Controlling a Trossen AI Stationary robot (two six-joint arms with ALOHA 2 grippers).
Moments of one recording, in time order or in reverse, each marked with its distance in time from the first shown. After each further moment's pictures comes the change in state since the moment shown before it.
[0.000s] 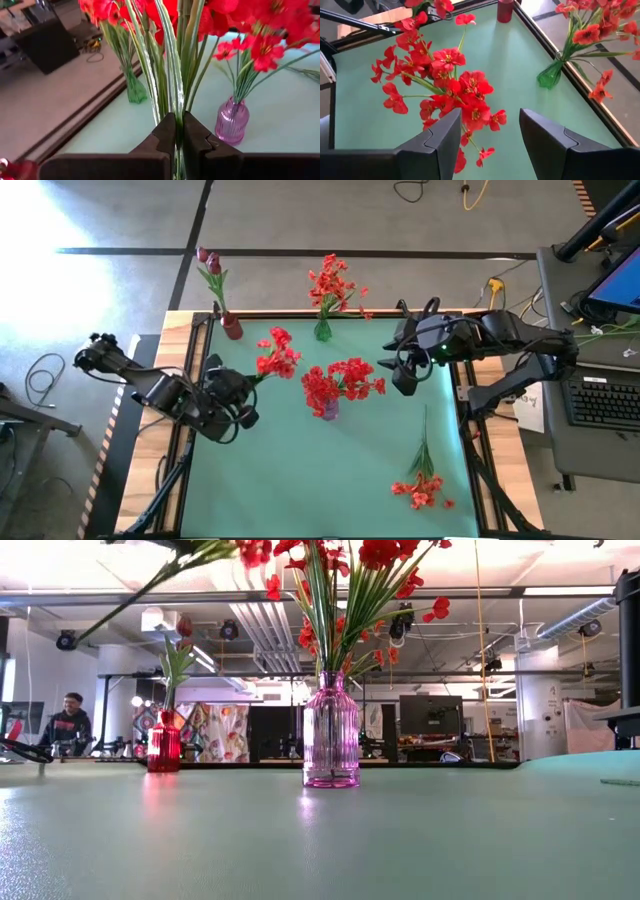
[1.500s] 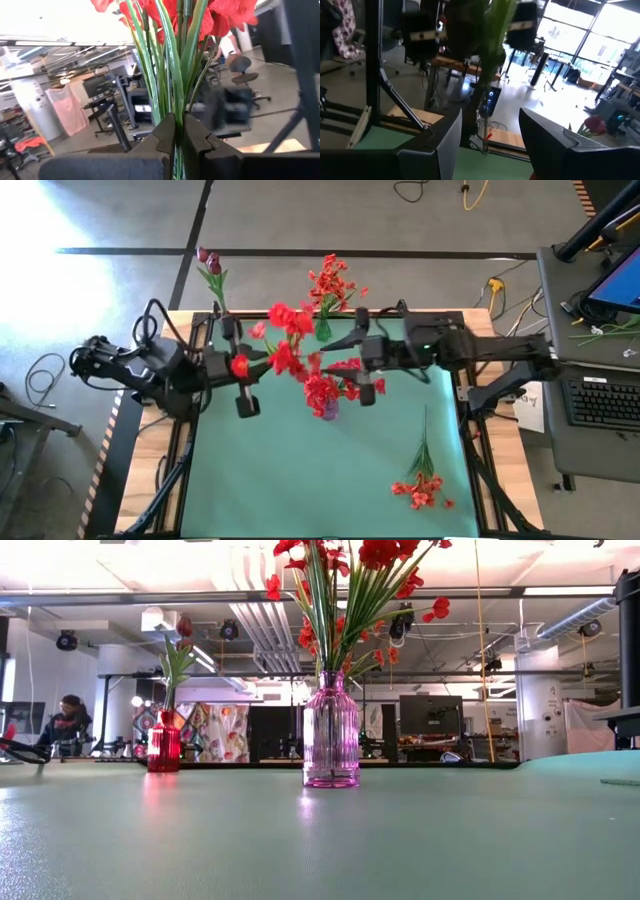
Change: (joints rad) left arm 0.198 0.013 0.176 1.001 0.516 1.156; right arm 0.004 0.109 -0.165 0.976 -0.248 -0.615
